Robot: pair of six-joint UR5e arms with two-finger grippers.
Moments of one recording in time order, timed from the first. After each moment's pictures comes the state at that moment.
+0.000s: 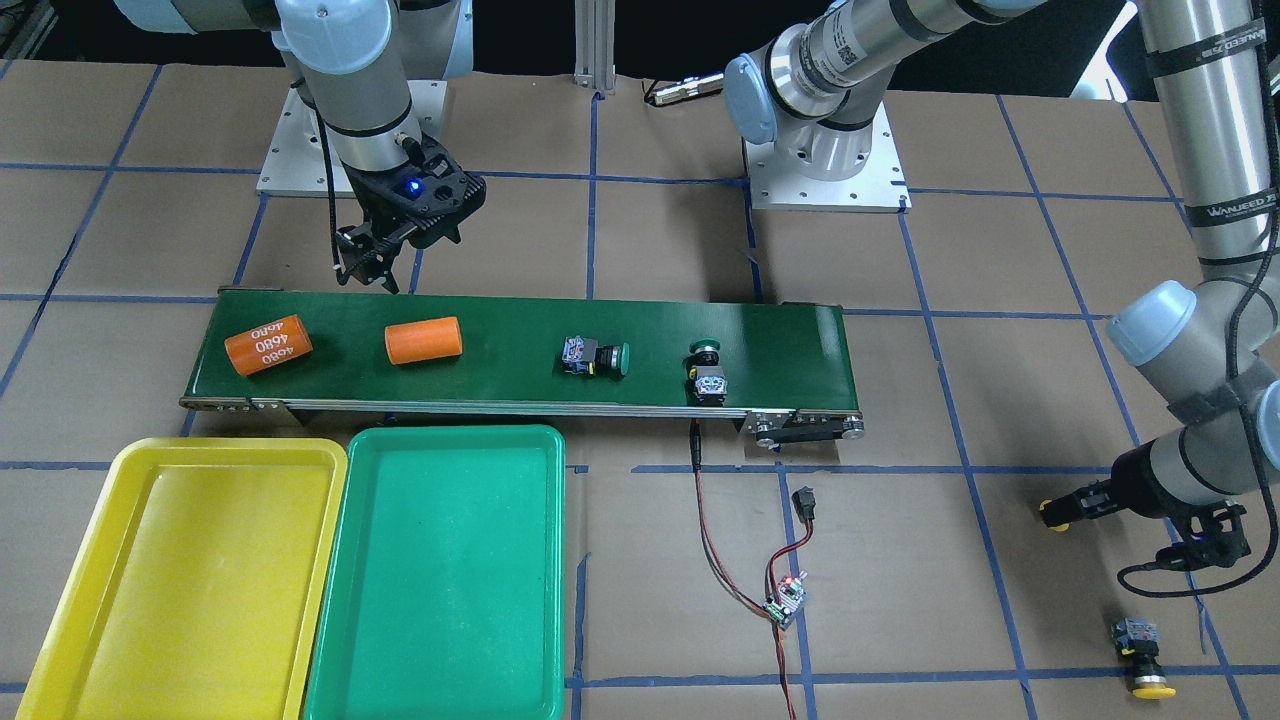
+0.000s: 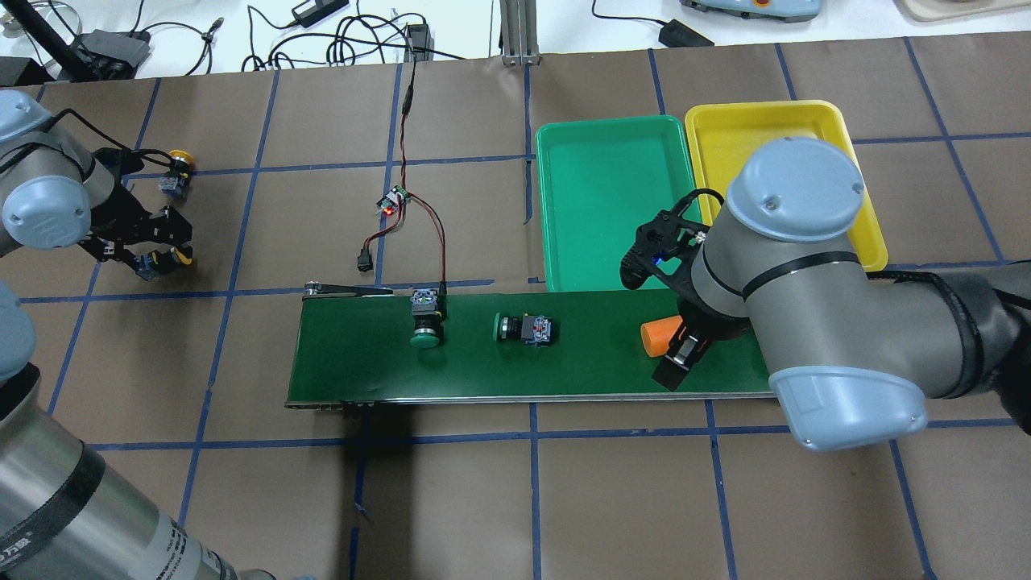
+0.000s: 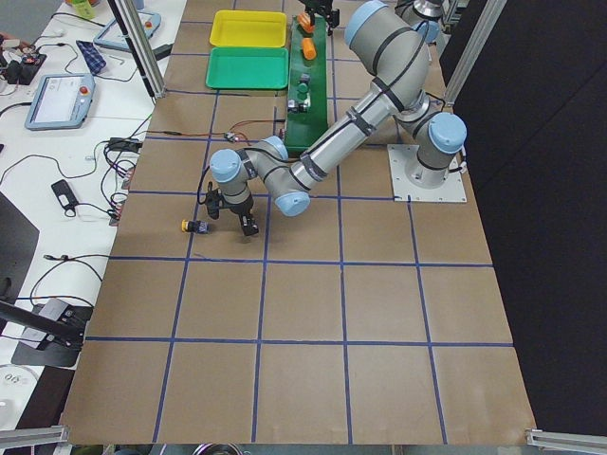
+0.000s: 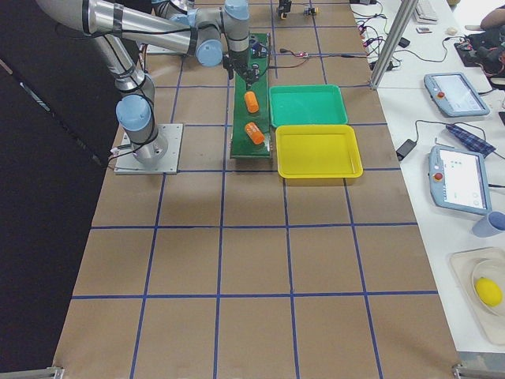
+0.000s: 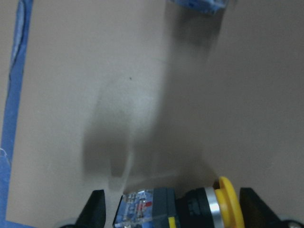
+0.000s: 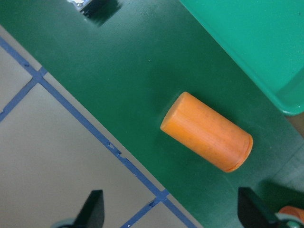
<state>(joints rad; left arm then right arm) -1.03 -2.18 -1.60 -1.01 1.61 0.30 1.69 -1.71 2.11 -1.98 -1.55 -0.82</state>
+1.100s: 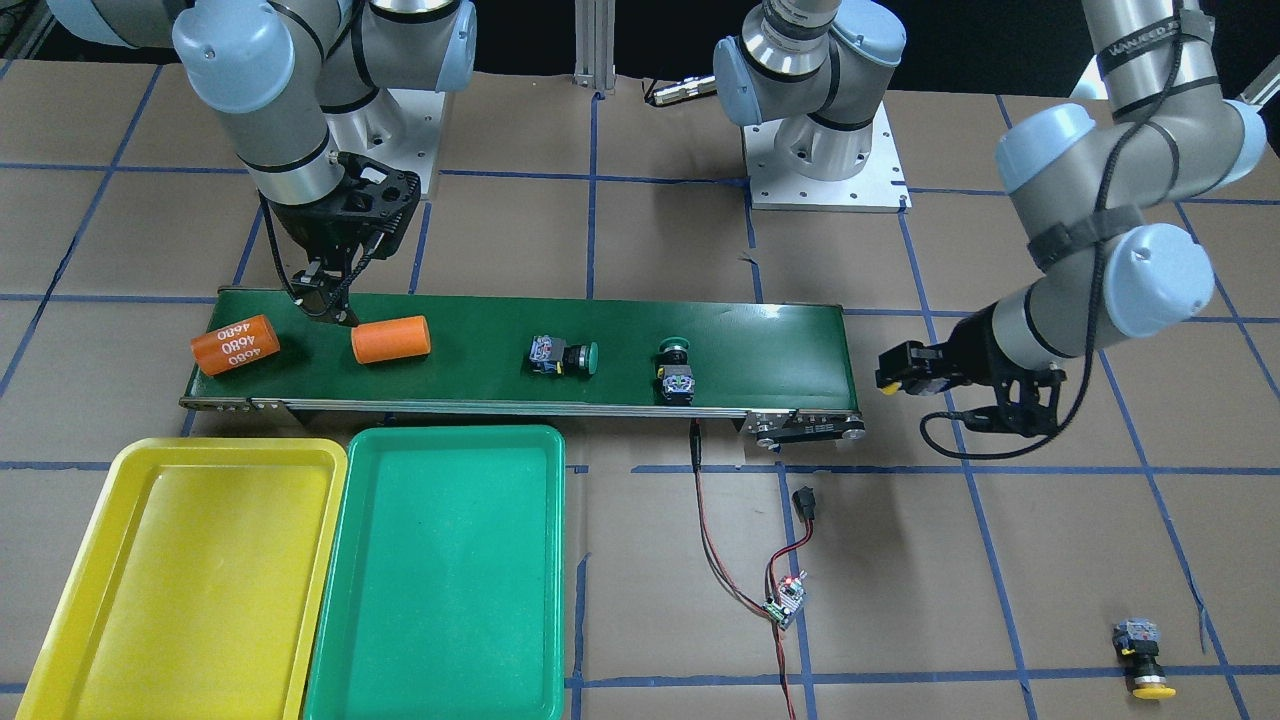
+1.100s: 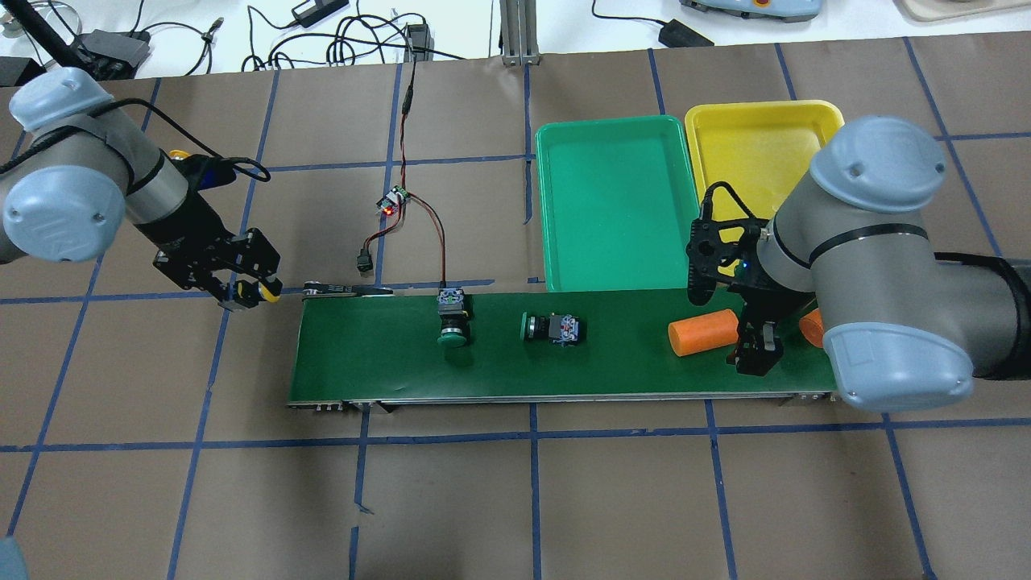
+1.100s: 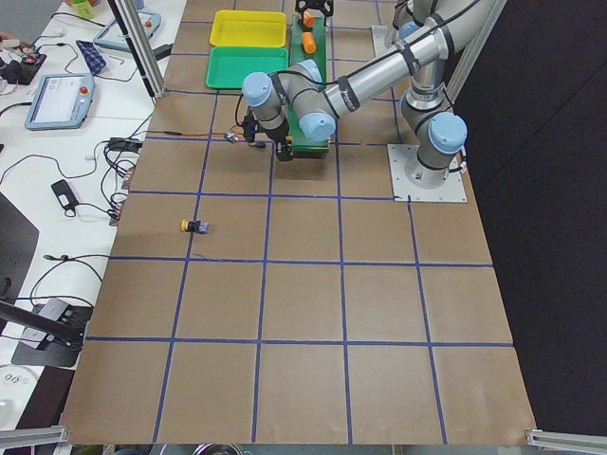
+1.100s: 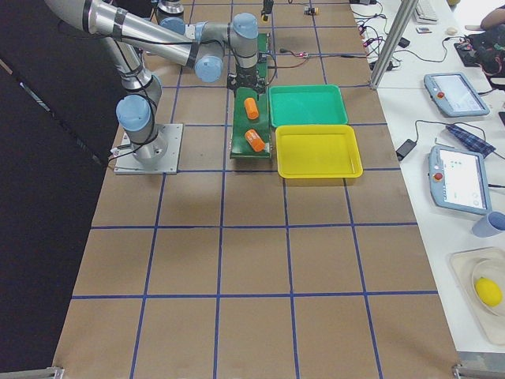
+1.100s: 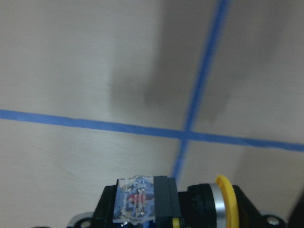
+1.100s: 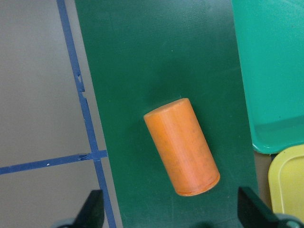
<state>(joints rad) -1.27 -1.76 -1.88 -1.35 1.45 0.30 1.53 -1.70 2.14 -2.01 -1.54 -1.43</state>
